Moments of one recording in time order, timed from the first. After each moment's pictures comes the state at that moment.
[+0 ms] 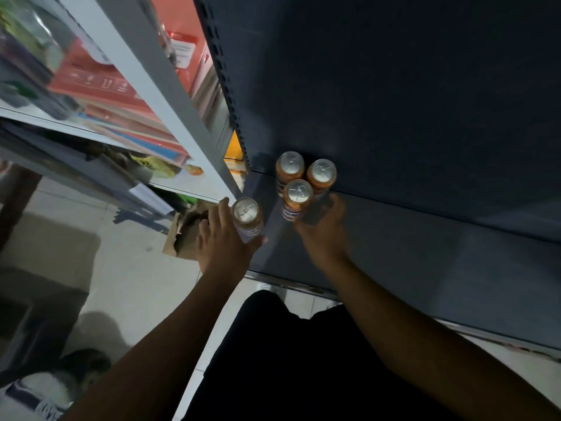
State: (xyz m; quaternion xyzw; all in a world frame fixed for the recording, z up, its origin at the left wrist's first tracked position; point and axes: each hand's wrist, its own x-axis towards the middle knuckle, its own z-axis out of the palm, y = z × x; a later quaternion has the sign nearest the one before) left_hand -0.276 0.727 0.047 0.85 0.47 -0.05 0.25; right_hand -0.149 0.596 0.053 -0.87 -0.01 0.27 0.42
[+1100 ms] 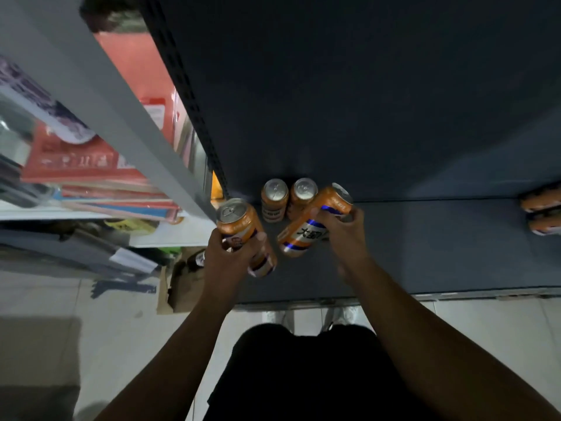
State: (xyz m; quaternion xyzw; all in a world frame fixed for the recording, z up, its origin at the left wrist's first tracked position) left_hand -0.256 0.773 0.086 0.62 0.39 0.06 0.68; right_hand -0.138 0.597 0.095 -0.69 0.19 0.21 0.66
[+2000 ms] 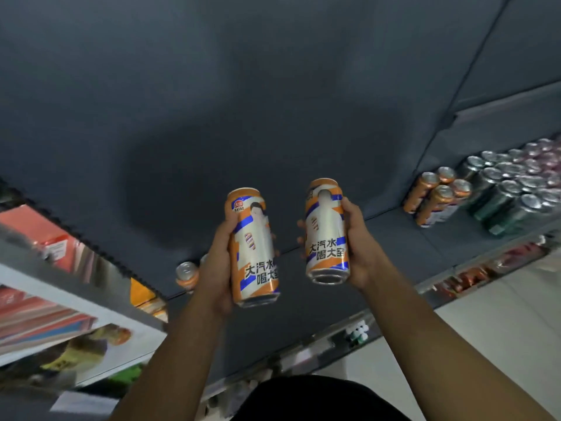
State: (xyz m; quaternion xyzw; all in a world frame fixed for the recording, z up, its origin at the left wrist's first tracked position) left_hand -0.169 0.582 0.246 0.47 0.21 -0.13 0.85; right_hand -0.120 0.369 0.224 -0.37 0.16 0.29 0.87
